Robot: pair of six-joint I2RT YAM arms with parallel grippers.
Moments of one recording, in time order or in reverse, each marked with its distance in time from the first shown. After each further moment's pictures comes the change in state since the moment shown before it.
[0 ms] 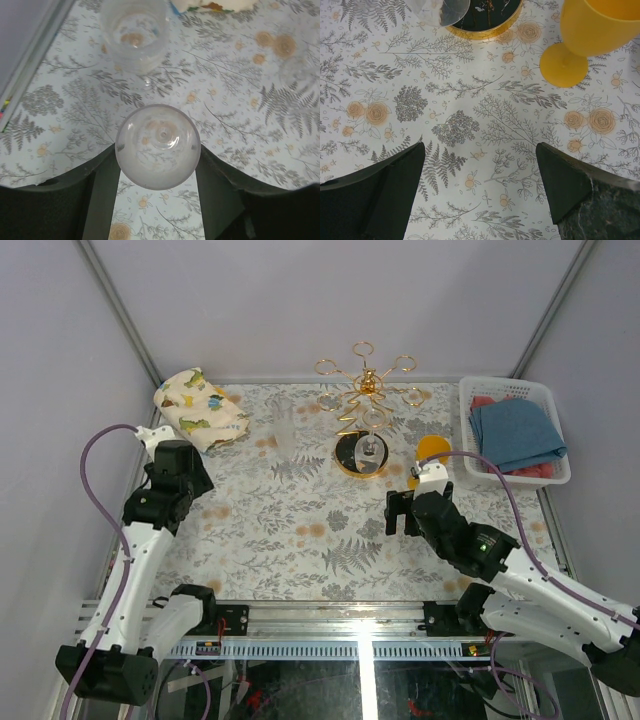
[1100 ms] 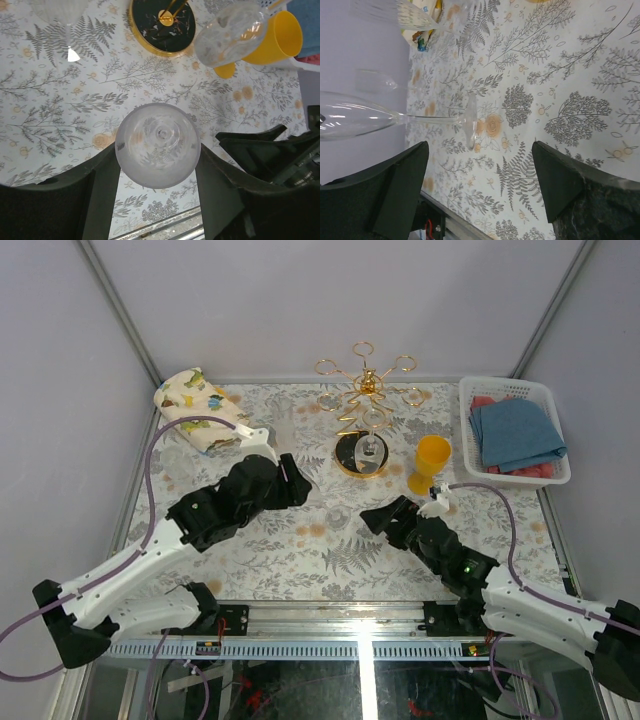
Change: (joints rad) left arm -0.752 0.105 0.099 0.170 0.085 -0.315; right arm 0.000 -0.067 -0.409 0.614 -0.172 0.651
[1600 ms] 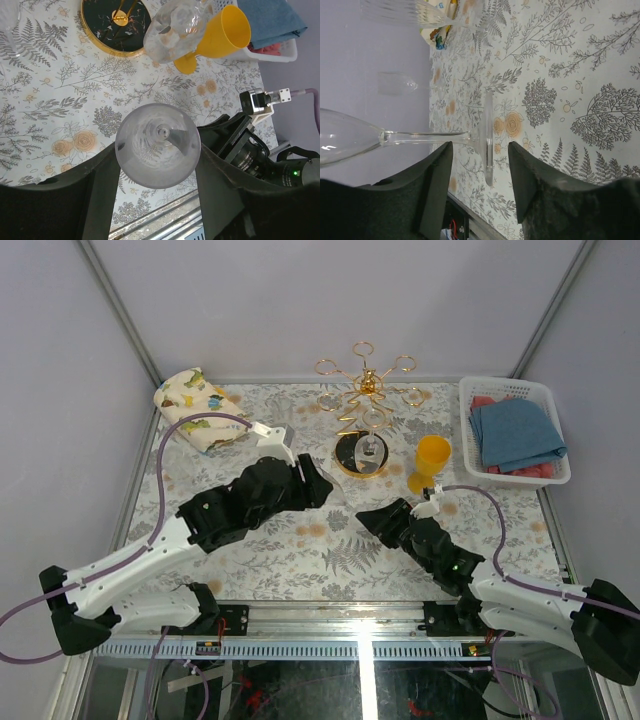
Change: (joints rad) left arm -0.121 0.062 0.061 0.080 -0.004 -0.037; right arm 0.000 0.170 -0.061 0.275 -0.053 0.137
